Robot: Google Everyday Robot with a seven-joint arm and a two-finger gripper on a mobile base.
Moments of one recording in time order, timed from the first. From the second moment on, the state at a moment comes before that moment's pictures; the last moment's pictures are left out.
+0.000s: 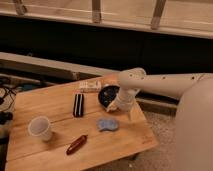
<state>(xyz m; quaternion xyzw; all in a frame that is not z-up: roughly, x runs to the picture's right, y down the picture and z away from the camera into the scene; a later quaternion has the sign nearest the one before) 0.064 0.151 0.785 -0.28 0.29 0.79 0.46</state>
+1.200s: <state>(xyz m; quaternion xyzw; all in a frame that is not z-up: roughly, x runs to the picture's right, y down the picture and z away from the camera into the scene) 0.031 0.176 0.800 -0.32 0.30 0.75 0.50</state>
